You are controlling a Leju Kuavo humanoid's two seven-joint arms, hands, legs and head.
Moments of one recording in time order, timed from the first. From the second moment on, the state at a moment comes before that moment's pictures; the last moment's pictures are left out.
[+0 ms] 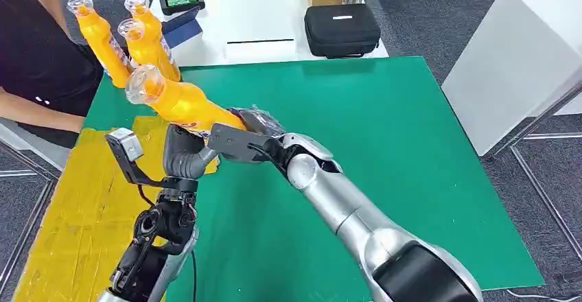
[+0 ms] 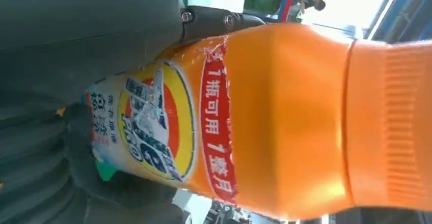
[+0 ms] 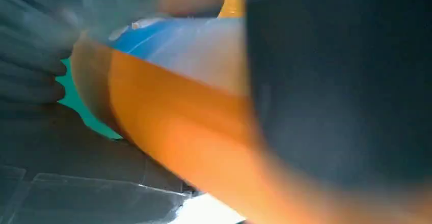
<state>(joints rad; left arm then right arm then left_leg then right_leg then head) -0.27 -0.09 -0.36 -1.42 0.42 0.11 -0.35 -0.81 0.33 0.66 -0.62 0.55 -0.01 -0.14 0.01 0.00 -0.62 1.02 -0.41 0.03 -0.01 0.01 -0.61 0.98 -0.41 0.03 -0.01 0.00</state>
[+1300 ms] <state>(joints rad) -0.17 -0.09 -0.30 -1.41 0.44 0.13 -0.38 -0.80 0.33 0.98 -0.61 0.59 -0.08 -0.06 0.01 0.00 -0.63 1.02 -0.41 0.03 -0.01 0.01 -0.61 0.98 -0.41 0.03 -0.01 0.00</state>
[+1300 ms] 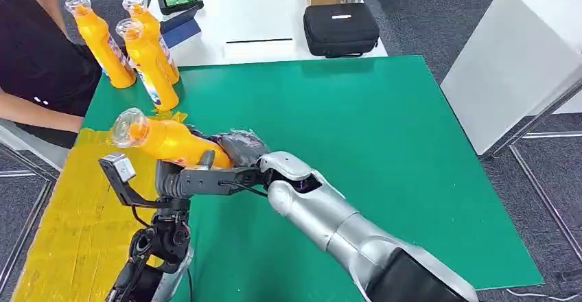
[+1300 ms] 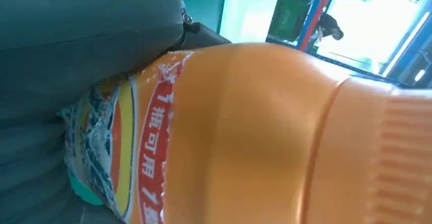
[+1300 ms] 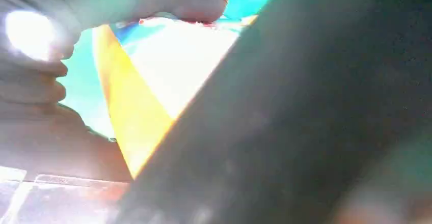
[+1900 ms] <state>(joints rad) -0.17 -0.08 -0.26 -1.45 0.39 0.20 -0.43 -0.77 0.32 0.94 -0.57 0.57 -0.21 -0.12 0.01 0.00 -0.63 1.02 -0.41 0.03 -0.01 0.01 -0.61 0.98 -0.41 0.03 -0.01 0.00</state>
